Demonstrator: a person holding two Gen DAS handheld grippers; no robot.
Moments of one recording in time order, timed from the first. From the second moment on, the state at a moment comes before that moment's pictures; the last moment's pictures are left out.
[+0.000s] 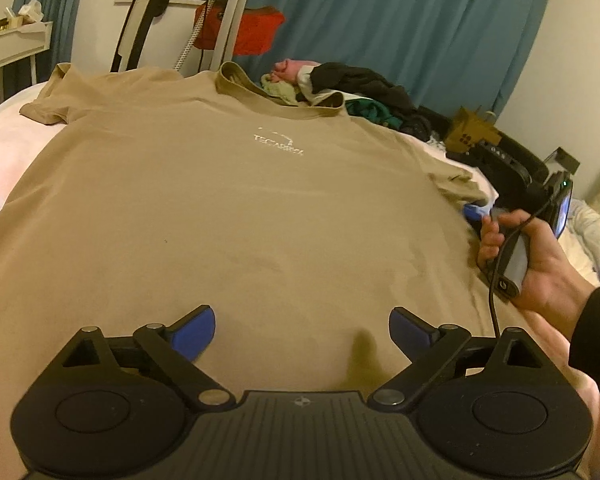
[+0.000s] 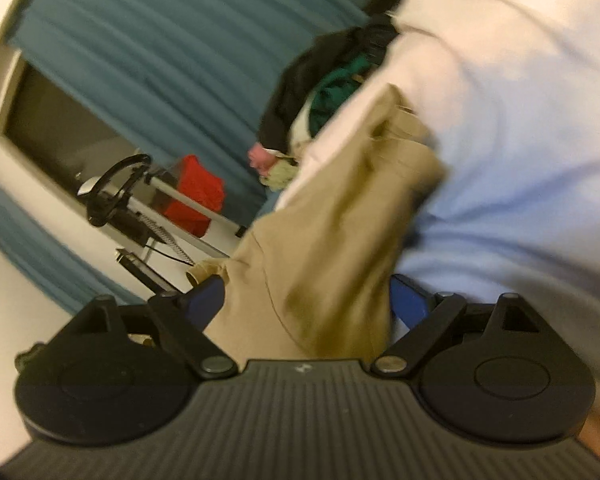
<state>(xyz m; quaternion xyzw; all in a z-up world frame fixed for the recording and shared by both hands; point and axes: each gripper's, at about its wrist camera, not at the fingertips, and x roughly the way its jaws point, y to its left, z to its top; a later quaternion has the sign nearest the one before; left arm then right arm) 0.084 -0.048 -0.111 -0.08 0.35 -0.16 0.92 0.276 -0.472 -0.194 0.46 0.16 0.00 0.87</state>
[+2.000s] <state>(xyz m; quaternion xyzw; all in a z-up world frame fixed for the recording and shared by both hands) 0.139 0.099 -0.060 -0.18 0.29 -0.04 0.94 0.415 -0.111 -0.120 -0.11 0.29 -0.01 0.95</state>
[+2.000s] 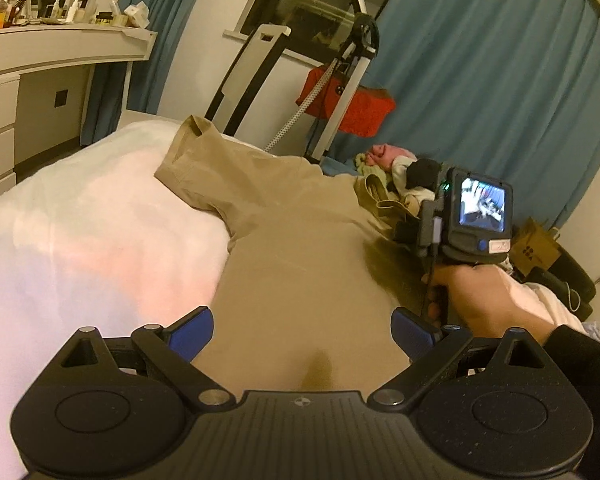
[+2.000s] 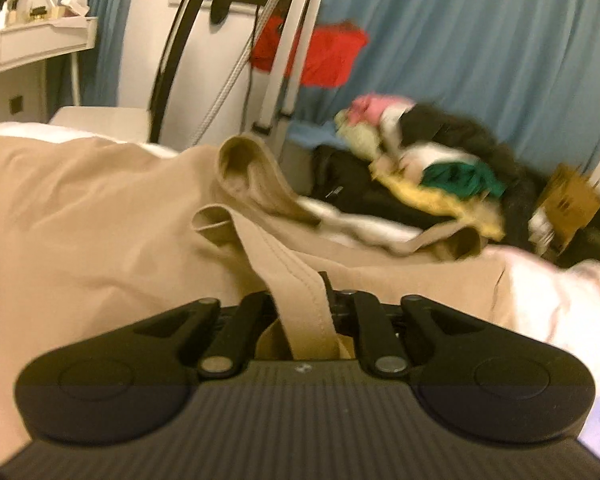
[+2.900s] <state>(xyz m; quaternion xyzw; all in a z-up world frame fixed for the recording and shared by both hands) 0.061 0.024 -0.055 0.00 0.28 -0.05 0.96 0.035 -0.237 -0.003 0.15 0.22 0.07 0.96</state>
